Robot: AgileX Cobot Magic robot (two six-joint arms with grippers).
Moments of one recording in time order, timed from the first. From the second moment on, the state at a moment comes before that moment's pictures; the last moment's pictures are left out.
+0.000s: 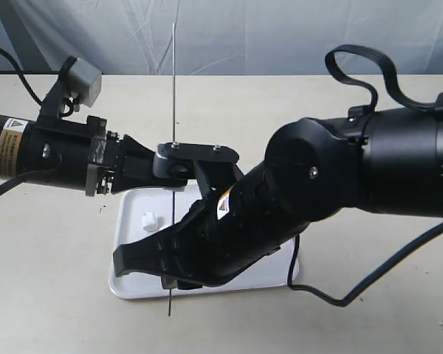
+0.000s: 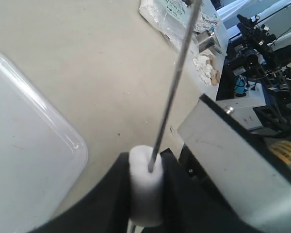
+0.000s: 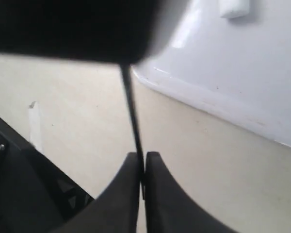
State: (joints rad) left arm -0.20 1.54 -0.71 1.61 -1.15 -1.82; right arm 0.98 1.61 -0.94 0.54 0.53 0.19
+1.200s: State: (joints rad) left arm -0.20 1.54 -0.76 1.46 -1.07 -1.69; right arm 1.11 1.67 -0.93 0.56 0.42 0.21
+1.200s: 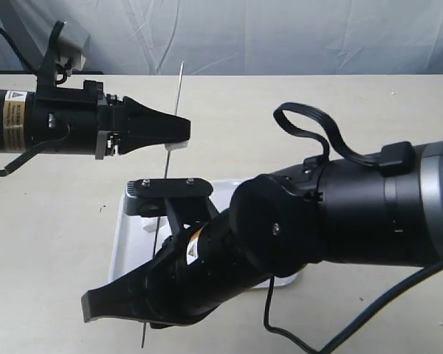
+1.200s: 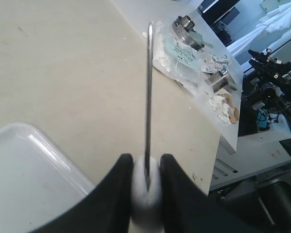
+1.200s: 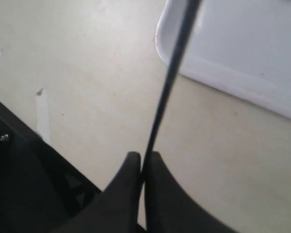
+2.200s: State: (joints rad) left arm -0.20 1.55 -0.85 1.51 -0.84 -1.72; right arm 1.22 1.74 -0.83 0.57 0.49 0.20
